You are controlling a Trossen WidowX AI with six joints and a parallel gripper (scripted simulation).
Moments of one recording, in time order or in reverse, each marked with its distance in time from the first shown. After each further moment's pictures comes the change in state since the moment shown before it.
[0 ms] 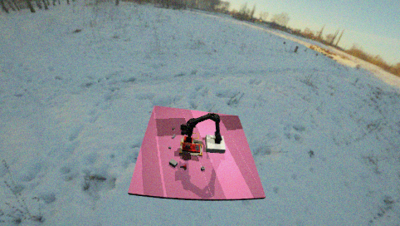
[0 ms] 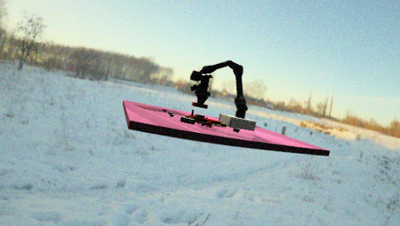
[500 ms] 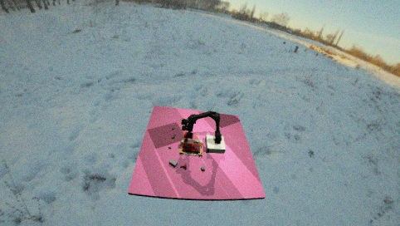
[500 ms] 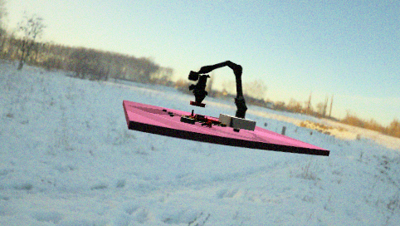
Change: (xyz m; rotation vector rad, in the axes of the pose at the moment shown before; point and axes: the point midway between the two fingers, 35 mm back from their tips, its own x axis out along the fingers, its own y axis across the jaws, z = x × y) arm -0.003 -0.066 -0.001 -0.003 0.000 -0.007
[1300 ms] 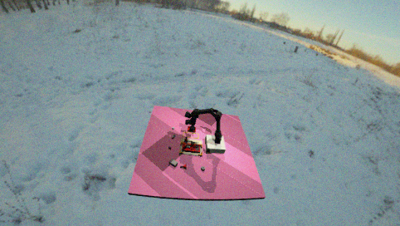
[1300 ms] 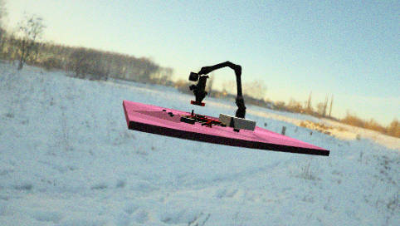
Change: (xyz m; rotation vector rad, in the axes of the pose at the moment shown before) arm -0.004 -0.100 -0.027 -0.009 0.006 -0.011
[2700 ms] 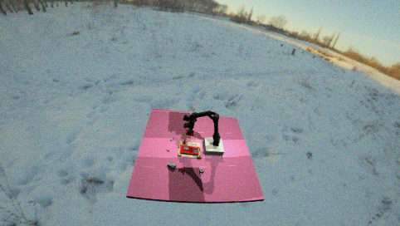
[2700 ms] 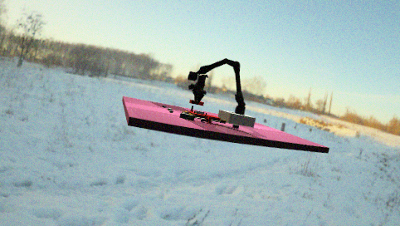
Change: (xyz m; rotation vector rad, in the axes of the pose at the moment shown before) arm 0.023 -0.012 -0.003 -0.002 -0.002 -0.001
